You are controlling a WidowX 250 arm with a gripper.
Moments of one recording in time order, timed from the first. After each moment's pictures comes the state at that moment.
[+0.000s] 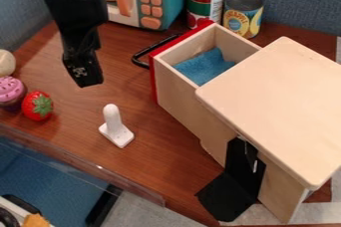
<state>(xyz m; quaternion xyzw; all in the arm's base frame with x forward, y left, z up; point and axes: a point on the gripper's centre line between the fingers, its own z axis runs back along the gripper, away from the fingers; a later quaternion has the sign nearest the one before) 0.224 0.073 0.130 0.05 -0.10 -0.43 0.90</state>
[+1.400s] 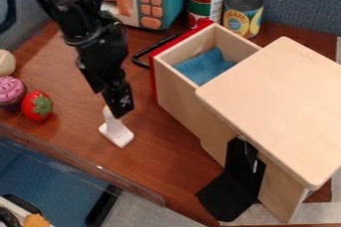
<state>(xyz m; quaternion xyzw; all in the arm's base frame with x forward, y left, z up) 0.236 0.064 0.069 0.00 -0.11 -0.22 0.97</state>
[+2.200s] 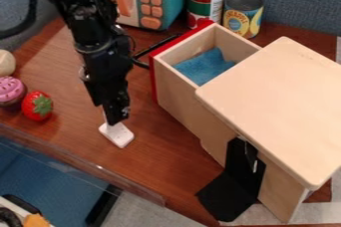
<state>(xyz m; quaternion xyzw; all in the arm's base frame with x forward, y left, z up) 0.235 0.068 0.050 0.01 -0.04 -0.21 0.98</state>
